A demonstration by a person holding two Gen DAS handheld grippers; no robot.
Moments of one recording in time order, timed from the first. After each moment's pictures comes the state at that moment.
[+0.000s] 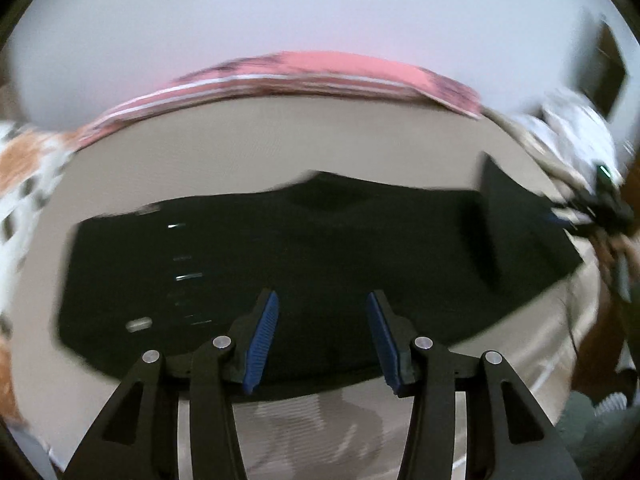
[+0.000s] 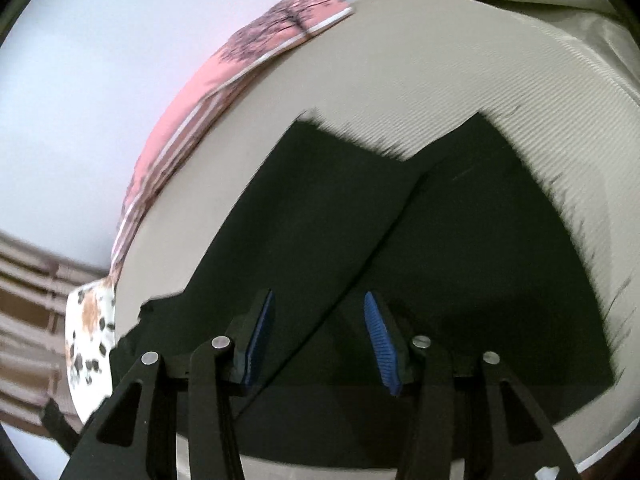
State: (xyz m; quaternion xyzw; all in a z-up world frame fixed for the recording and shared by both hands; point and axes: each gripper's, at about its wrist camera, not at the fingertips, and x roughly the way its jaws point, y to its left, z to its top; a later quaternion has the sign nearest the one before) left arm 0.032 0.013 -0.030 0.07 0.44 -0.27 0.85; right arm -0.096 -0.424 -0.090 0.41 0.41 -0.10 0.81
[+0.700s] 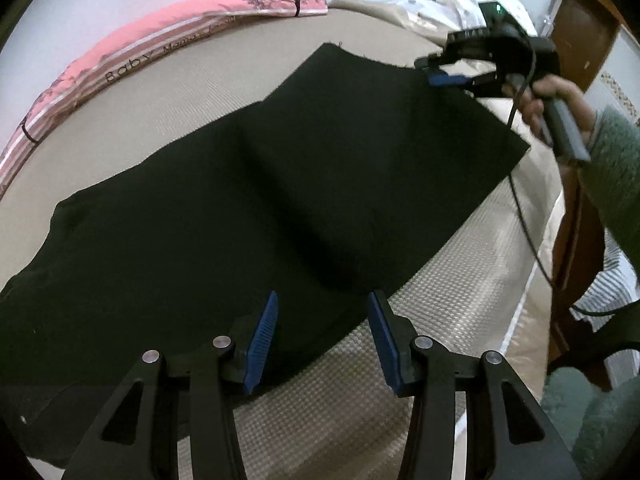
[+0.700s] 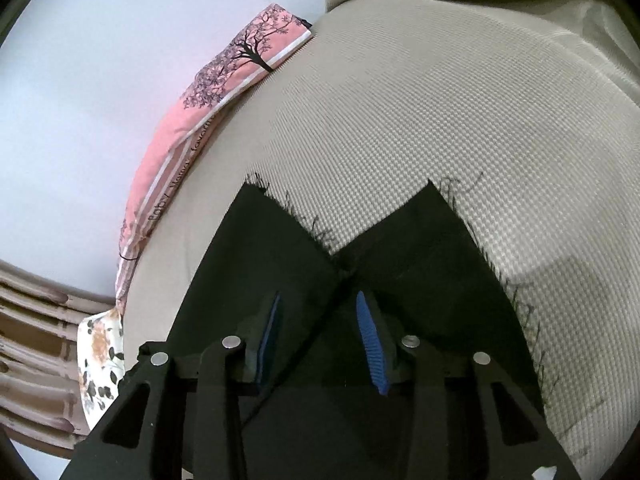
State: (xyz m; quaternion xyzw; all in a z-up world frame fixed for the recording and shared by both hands) left arm -0.025 -0.174 -0.086 0.22 0.48 -0.40 0.75; right arm -0.088 -0.493 -0.114 0.43 0.39 -0.10 0.81
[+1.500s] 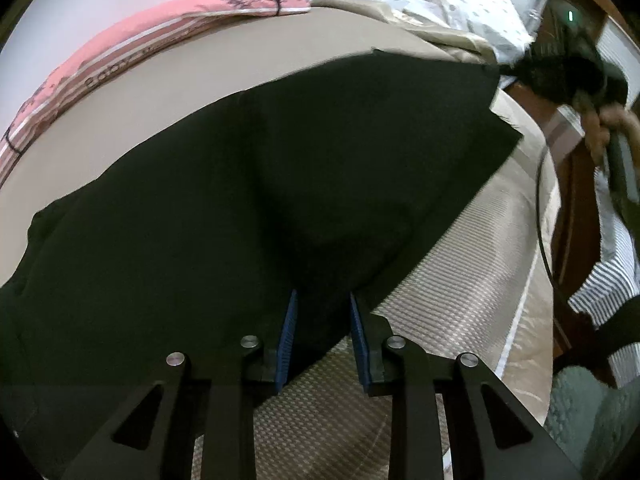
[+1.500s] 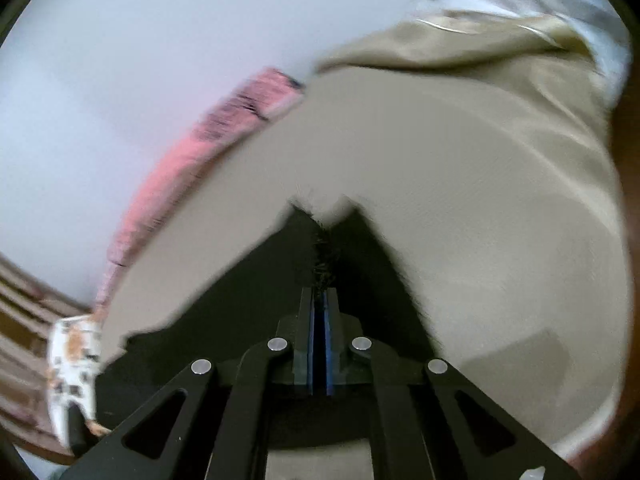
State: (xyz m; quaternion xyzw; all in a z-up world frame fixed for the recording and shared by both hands) left arm -0.025 -0.183 -0.100 0.23 0.47 -0.43 0.74; right arm -0.200 -0.472 -0.071 0.37 0.35 -0.19 0.84
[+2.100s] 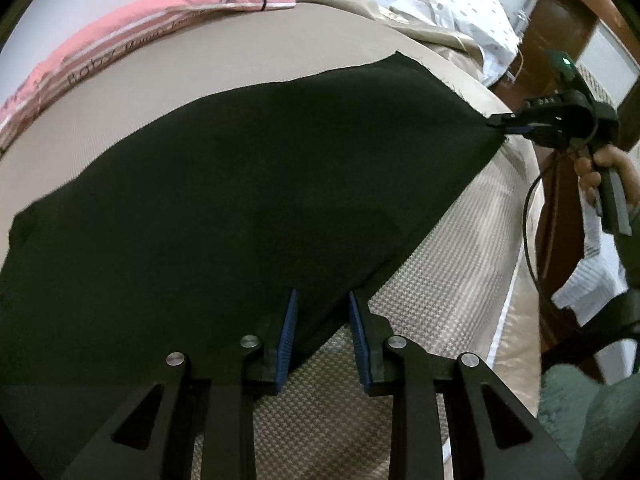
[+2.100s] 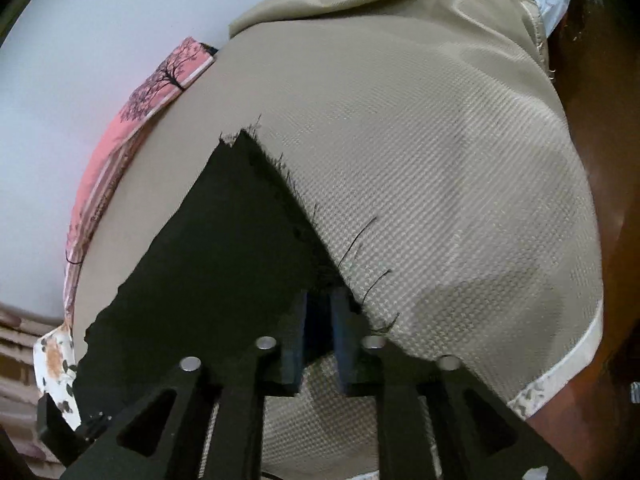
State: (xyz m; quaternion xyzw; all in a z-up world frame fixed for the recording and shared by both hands) left arm -0.016 -0.189 -0.102 0.20 0.49 -0.46 0.72; right arm -0.231 -0.482 -0.108 0.41 0.41 -0.25 0.78
